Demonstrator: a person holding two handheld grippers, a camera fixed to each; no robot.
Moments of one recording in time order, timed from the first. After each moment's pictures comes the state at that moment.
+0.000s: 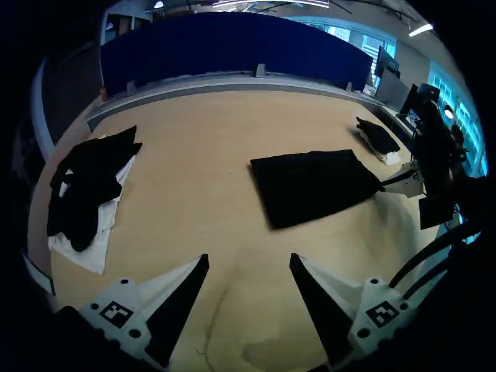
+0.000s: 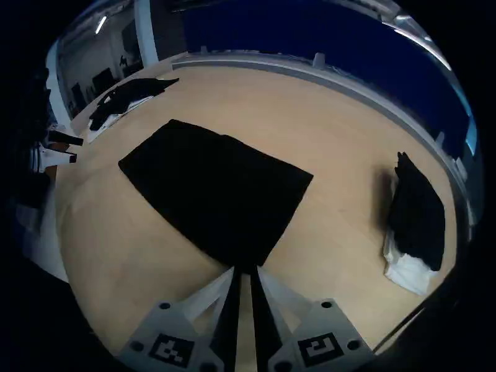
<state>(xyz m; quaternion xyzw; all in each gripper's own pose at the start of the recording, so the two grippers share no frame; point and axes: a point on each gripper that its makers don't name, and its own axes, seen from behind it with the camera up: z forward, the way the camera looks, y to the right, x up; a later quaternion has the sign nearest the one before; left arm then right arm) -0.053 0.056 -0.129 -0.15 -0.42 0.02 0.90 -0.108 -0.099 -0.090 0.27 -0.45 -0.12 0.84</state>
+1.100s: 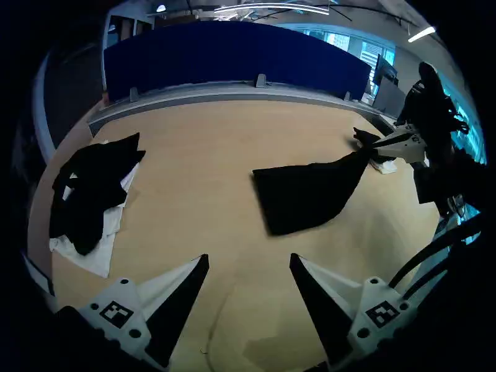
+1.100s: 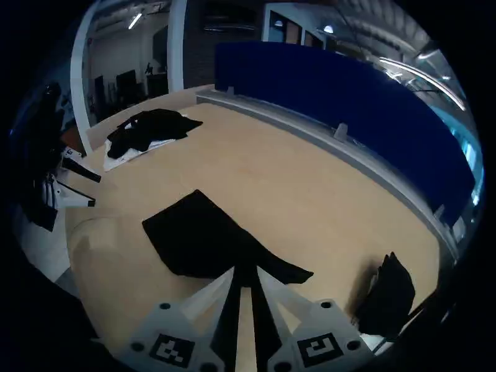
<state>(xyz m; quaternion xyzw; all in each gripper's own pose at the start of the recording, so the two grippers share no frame) -0.032 0.049 -0.126 -0.15 -0.40 0.01 0.90 -0.001 -0.170 -0.032 0.33 -0.35 -0.16 0.86</state>
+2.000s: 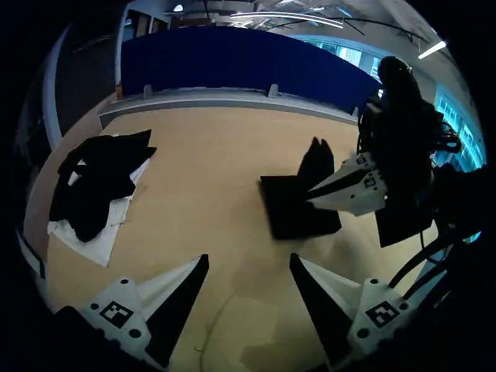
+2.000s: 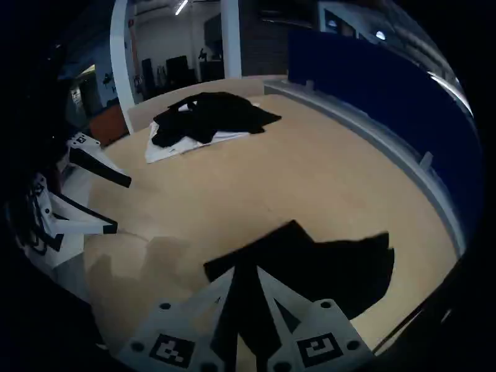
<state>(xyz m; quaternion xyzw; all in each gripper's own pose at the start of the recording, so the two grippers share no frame) -0.031 0.041 -0.129 -0.13 -0.38 -0.03 0.92 -0.072 -0.361 -0.065 0.46 -0.37 -0.17 0.79</state>
